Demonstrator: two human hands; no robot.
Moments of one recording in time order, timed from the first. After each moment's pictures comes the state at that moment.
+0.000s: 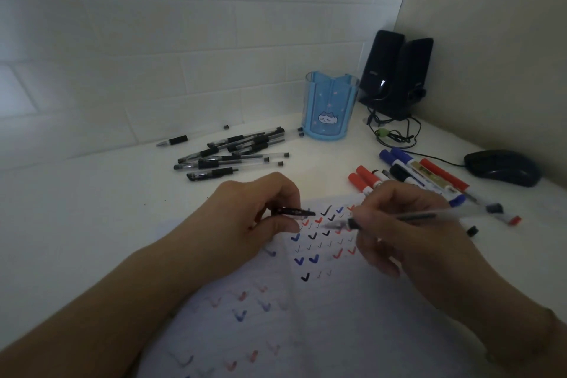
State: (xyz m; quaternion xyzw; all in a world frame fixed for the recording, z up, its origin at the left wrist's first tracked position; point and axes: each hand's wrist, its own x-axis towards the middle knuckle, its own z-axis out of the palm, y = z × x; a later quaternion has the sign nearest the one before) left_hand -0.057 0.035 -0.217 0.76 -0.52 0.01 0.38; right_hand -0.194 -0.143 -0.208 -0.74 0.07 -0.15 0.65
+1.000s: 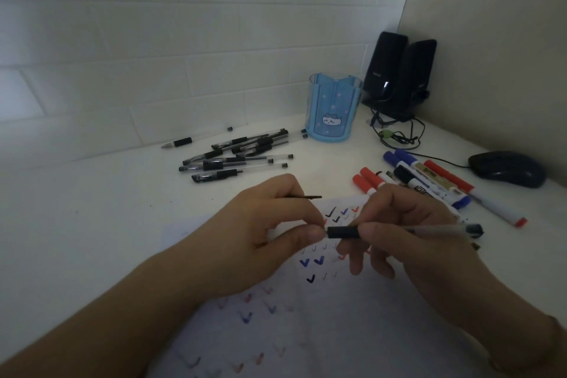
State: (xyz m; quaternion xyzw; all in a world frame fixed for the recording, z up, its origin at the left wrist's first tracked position) left_hand -0.066 0.033 -0.214 0.72 -0.59 0.01 0.35; right_hand -0.193 -0.136 -0.209 -0.75 0.04 -0.16 0.64
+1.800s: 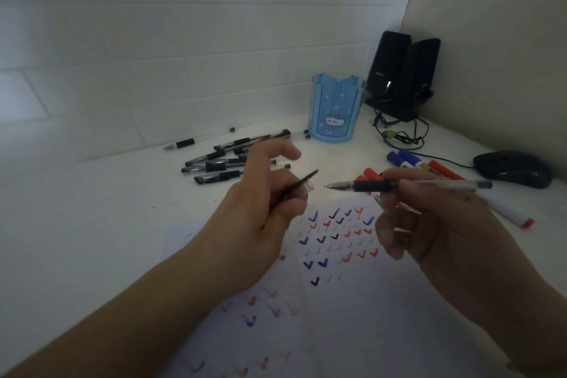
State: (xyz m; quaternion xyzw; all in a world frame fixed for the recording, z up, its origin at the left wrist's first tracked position) left_hand -0.071 0.029 -0.215 0.72 -0.49 -0.01 0.50; right_hand -0.194 -0.148 -0.200 -0.59 0.05 -0.17 0.78
